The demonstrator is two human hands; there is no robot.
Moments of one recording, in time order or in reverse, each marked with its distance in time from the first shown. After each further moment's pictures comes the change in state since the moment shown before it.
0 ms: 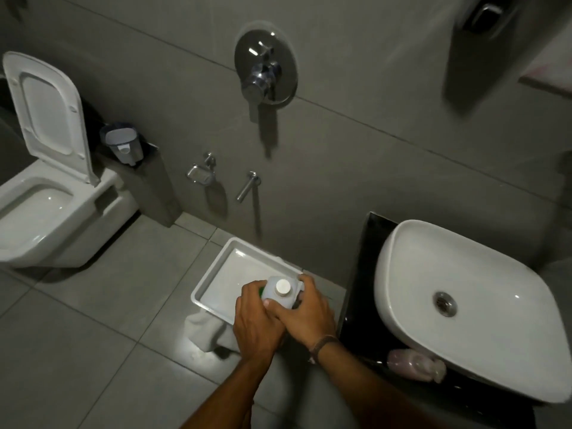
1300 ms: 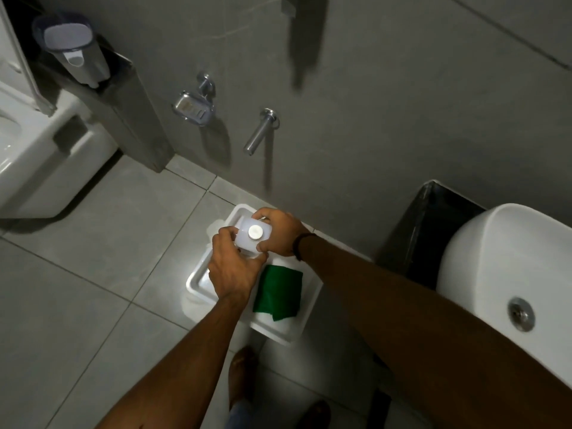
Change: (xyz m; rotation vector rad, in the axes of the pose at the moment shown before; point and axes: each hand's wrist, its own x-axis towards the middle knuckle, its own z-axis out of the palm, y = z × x) left_hand 0.185 -0.139 0.039 0.134 0.097 -0.149; right_hand 0.253 -0.033 0.120 -0.374 -0.428 -0.236
